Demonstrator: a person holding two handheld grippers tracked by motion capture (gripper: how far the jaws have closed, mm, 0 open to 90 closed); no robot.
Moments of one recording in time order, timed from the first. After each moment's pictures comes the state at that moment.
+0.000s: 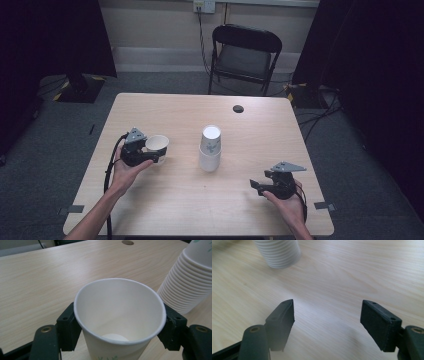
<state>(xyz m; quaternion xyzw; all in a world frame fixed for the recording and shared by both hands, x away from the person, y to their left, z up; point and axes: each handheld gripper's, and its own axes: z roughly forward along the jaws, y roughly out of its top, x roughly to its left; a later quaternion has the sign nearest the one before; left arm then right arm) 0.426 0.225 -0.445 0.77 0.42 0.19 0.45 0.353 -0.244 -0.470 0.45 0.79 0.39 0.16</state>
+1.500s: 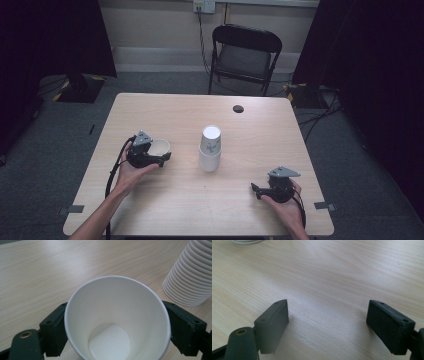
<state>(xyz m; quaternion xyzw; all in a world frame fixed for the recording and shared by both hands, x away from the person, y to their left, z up) 0.429 0.214 -0.463 0.79 0.40 0.19 0.43 0.354 -0.244 -0.499 0.46 0.79 0.35 0.21</state>
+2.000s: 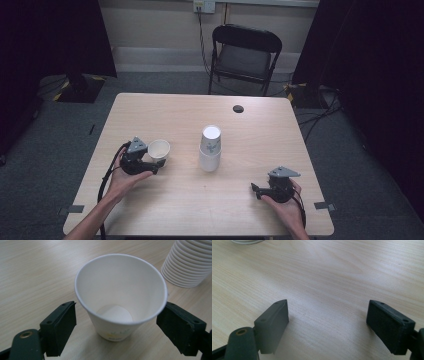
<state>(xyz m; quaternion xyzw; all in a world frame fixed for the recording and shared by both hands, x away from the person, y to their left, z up) 0.406 0.232 -0.465 0.80 0.39 0.19 0.41 0.354 -0.244 -0.499 0.46 0.79 0.35 0.21</state>
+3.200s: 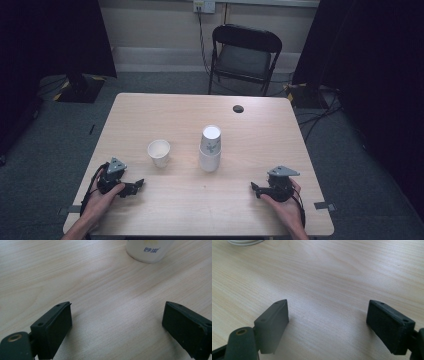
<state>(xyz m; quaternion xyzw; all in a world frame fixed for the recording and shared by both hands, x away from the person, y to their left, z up) 0.360 0.284 -0.501 0.80 0.46 0.20 0.35 0.357 -0.243 -0.499 0.46 0.79 0.35 0.21</state>
